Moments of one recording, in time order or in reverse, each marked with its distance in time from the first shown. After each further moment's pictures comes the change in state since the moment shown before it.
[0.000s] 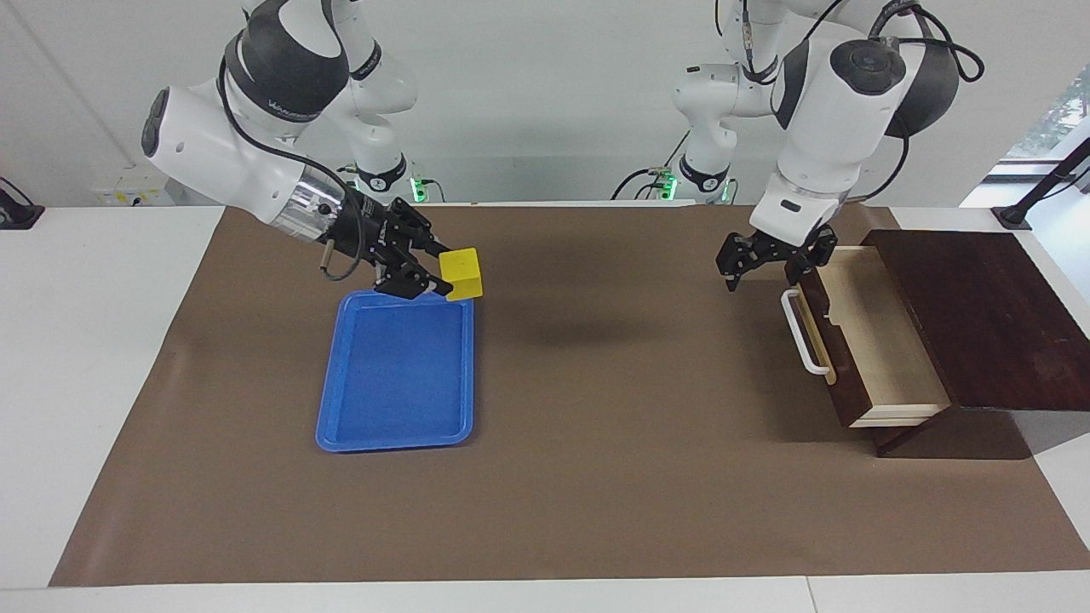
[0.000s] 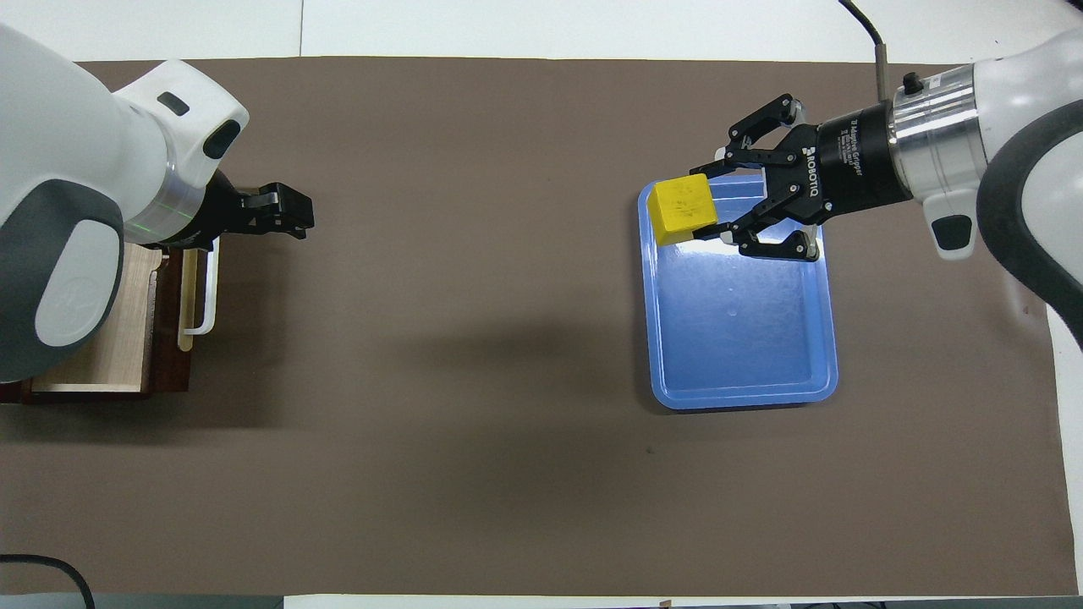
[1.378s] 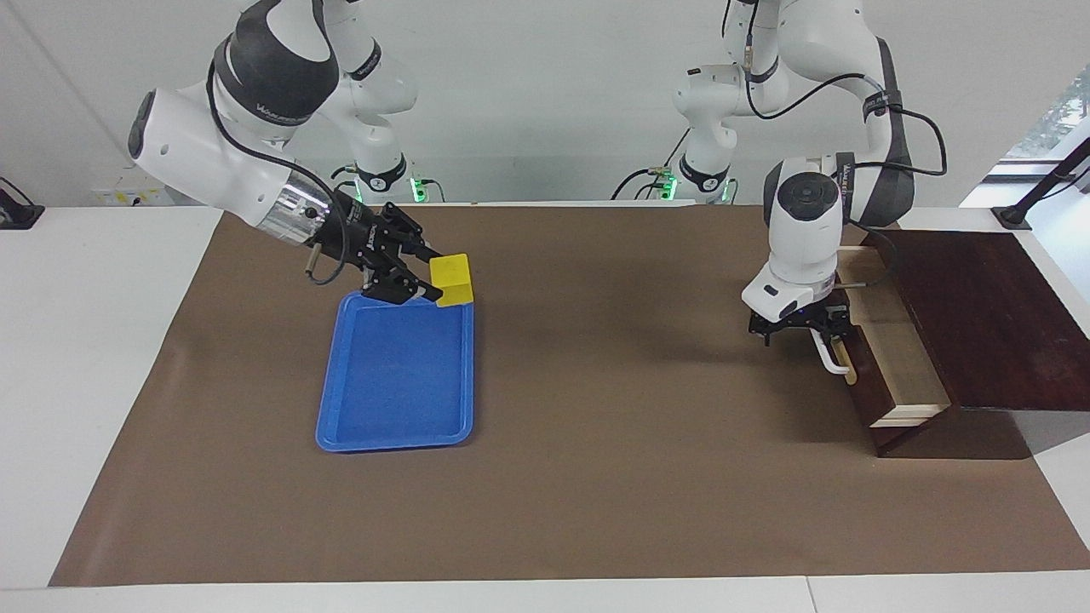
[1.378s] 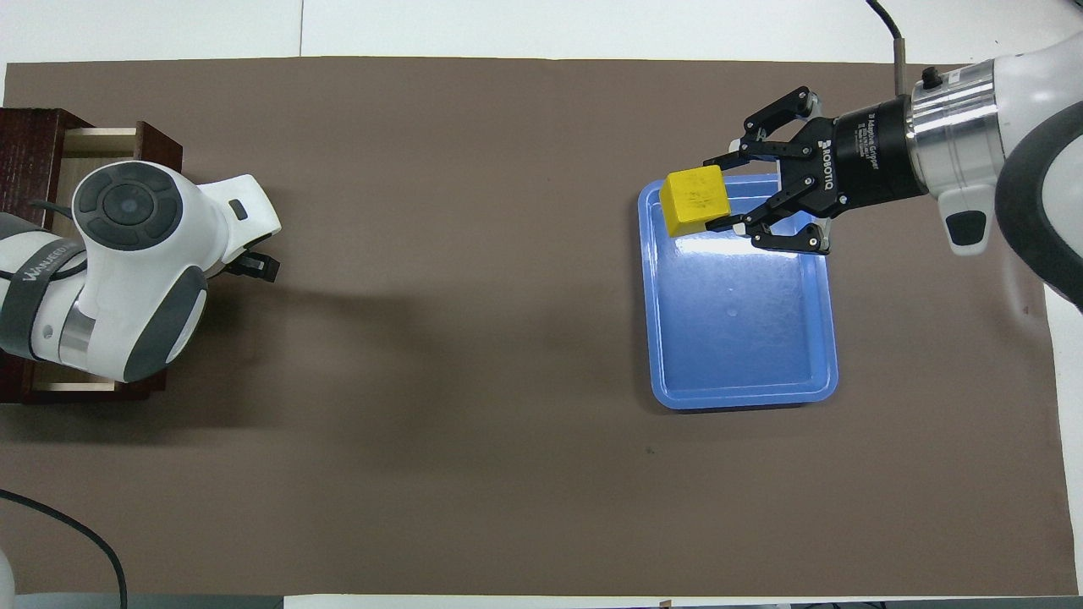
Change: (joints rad) left arm 0.084 0.051 0.043 -0.420 0.400 0.445 0.403; right arm -0.020 0.000 -0.001 -0.001 0.004 0.003 -0.016
